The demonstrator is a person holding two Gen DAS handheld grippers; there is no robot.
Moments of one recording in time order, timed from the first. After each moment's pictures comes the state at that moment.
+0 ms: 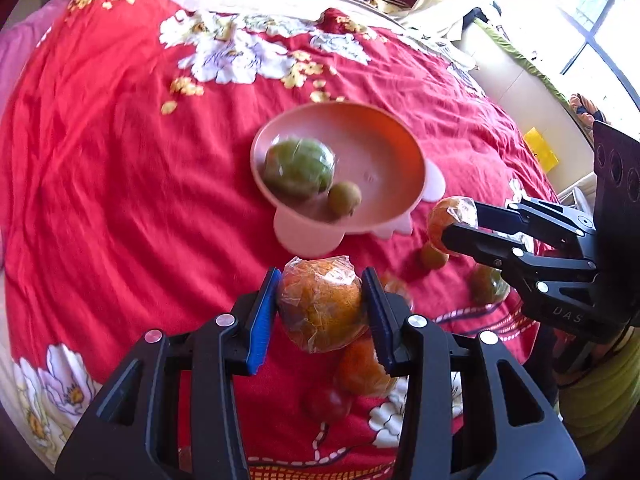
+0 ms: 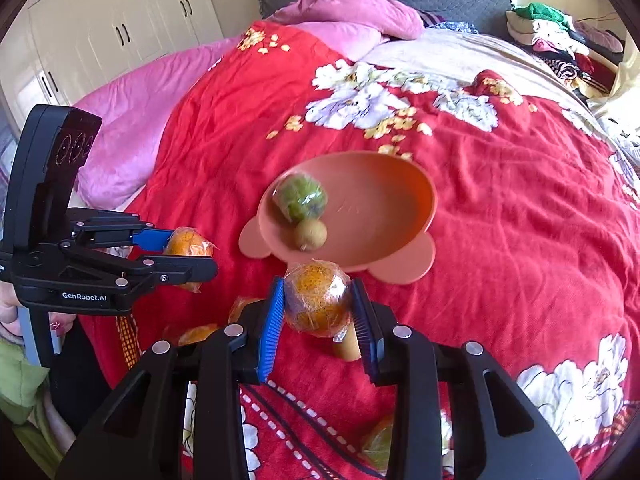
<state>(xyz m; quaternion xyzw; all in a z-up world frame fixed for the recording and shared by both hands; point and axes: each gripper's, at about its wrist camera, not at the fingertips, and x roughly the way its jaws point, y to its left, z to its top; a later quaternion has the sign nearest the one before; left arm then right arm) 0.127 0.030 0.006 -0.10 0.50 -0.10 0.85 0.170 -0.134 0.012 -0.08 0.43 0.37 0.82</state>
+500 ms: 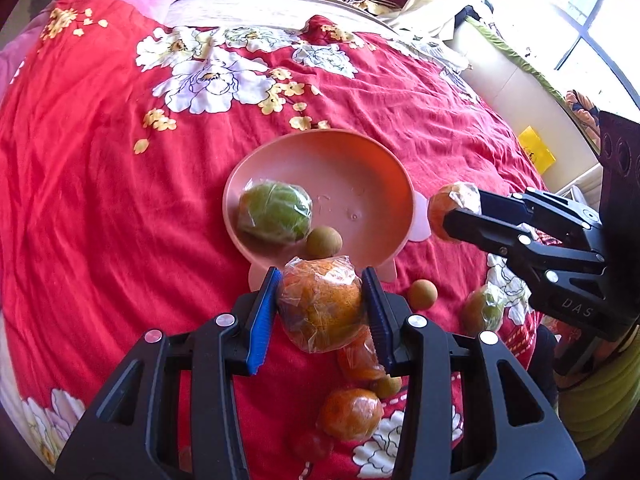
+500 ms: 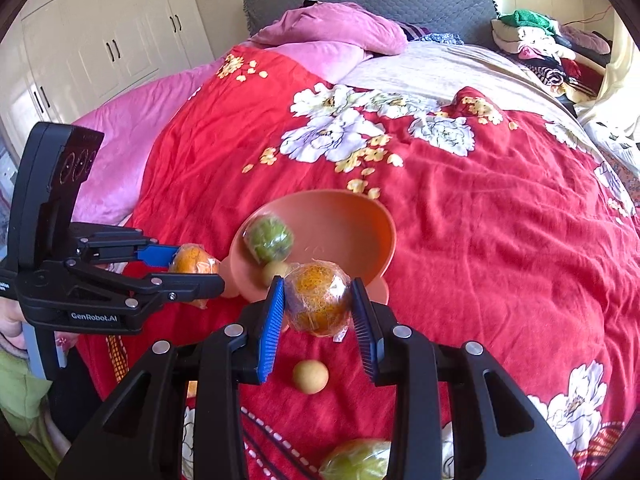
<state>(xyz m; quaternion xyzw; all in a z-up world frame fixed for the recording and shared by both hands) 0.161 0.016 0.013 -0.09 0.50 -0.11 0.86 0.200 -0.146 0.029 -0.07 0.41 0.36 0.84</state>
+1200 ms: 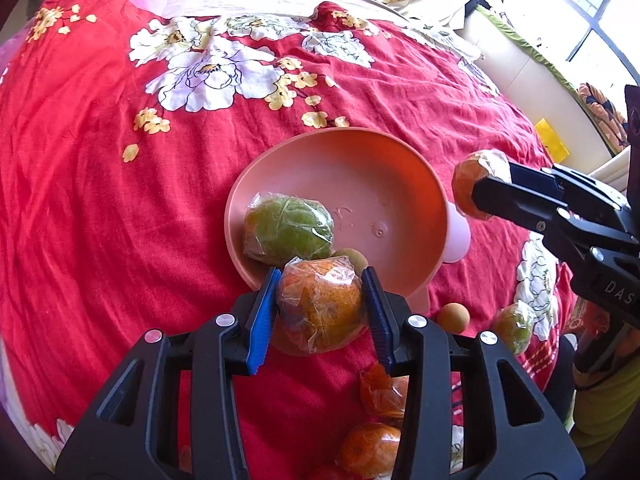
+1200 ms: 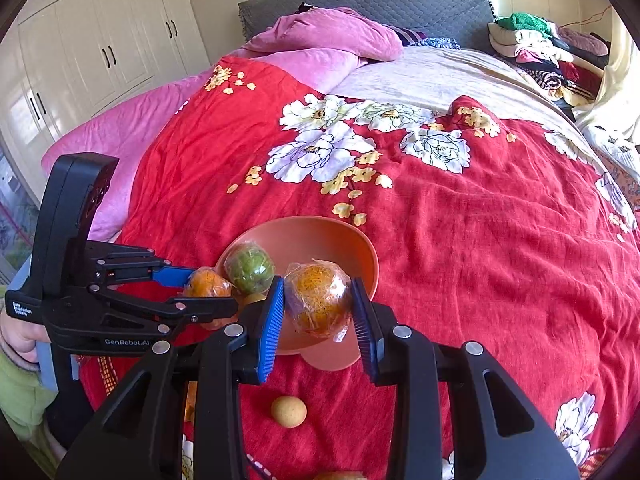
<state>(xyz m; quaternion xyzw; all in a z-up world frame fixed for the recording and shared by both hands) 0.191 0.015 -0.006 -0.07 0.52 -0.09 0.85 0.228 -0.141 0.029 -0.07 0.41 0.35 0.84</state>
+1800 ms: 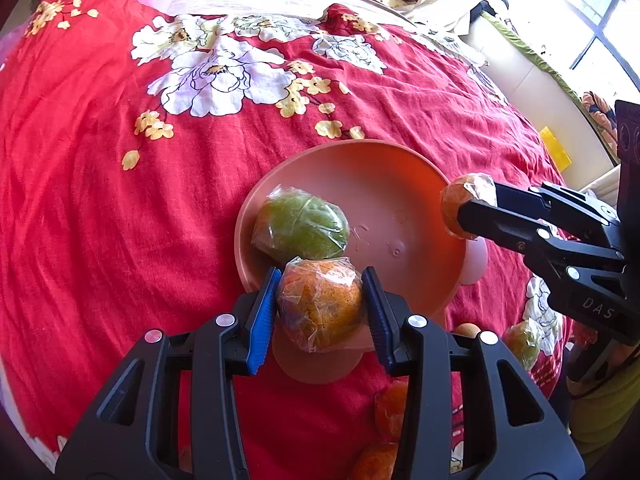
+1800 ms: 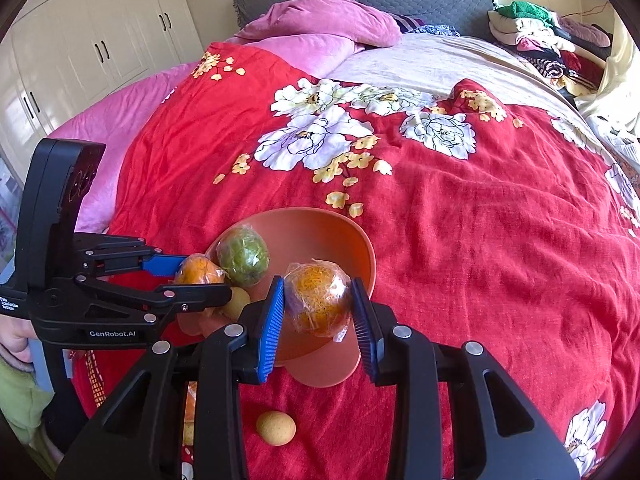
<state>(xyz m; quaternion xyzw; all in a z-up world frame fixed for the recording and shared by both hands) 0.206 0.025 -0.012 -0.08 0.51 -0.09 0.85 0.245 -0.131 0.010 -0.07 0.43 0.35 0.83</state>
